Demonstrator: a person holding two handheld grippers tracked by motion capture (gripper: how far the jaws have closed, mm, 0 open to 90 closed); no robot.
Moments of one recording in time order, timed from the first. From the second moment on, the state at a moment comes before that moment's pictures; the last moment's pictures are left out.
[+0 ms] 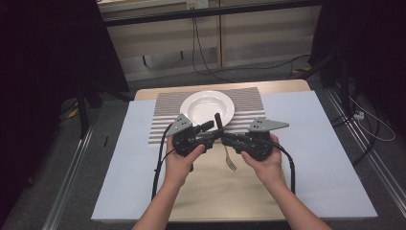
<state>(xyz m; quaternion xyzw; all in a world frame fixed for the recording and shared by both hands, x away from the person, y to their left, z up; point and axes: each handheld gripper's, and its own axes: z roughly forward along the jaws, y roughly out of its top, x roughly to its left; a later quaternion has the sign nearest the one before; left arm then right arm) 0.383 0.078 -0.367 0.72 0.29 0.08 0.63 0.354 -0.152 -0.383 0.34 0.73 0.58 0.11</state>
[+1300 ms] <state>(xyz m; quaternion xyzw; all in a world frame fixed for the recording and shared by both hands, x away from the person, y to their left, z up) 0.377 0.121 -0.355 0.73 0.27 0.04 0.62 0.346 -0.181 -0.391 0.36 0.71 0.56 0.22</state>
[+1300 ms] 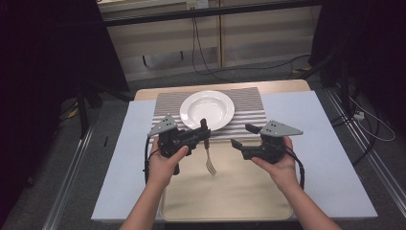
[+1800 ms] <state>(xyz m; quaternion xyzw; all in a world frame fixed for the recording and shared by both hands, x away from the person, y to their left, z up) 0.367 0.148 -0.356 0.74 0.27 0.03 0.62 0.337 -0.206 -0.400 0.38 0.71 0.55 0.23</state>
